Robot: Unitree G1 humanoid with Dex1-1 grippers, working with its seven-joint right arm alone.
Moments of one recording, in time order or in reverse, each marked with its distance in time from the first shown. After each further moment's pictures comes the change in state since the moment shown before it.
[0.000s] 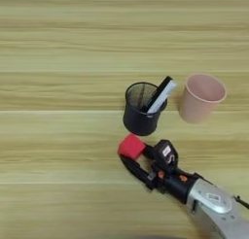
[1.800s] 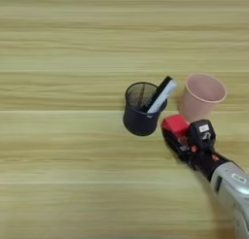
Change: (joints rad) arm -0.127 0.031 -0.256 0.070 0.001 0.158 -0.190
